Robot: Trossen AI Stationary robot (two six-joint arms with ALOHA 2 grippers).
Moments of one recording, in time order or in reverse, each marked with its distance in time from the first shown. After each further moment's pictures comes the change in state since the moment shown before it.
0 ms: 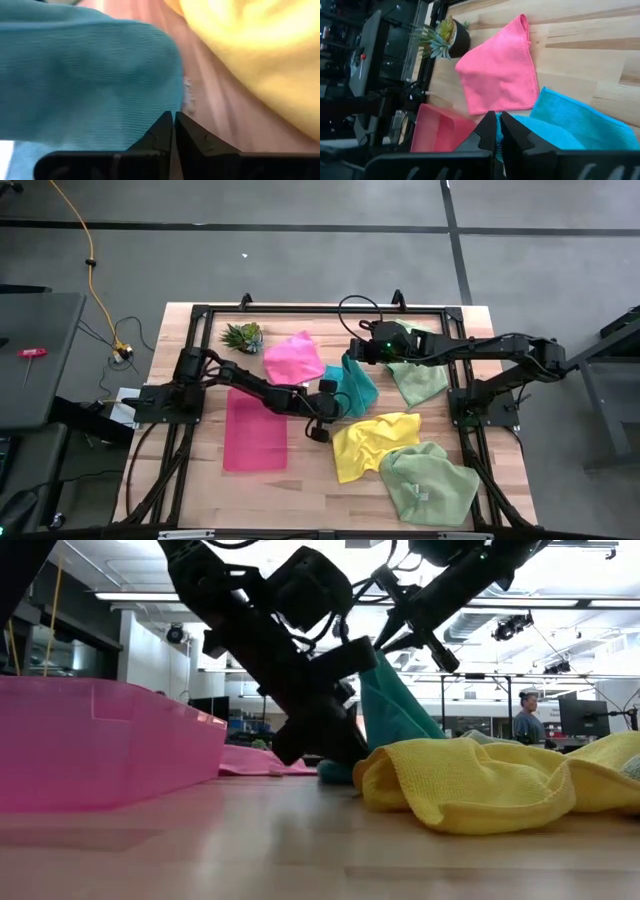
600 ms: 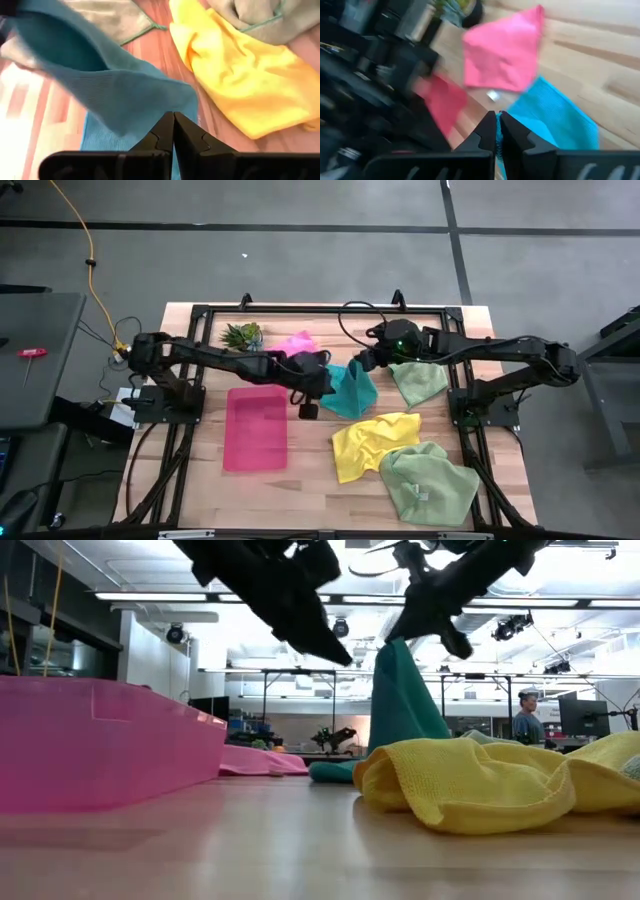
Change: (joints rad) left arm 0.126 -0.369 -0.001 -0.258 0.248 -0.054; right arm -0.002 -0.117 -0.001 -0.157 -0.095 -0.279
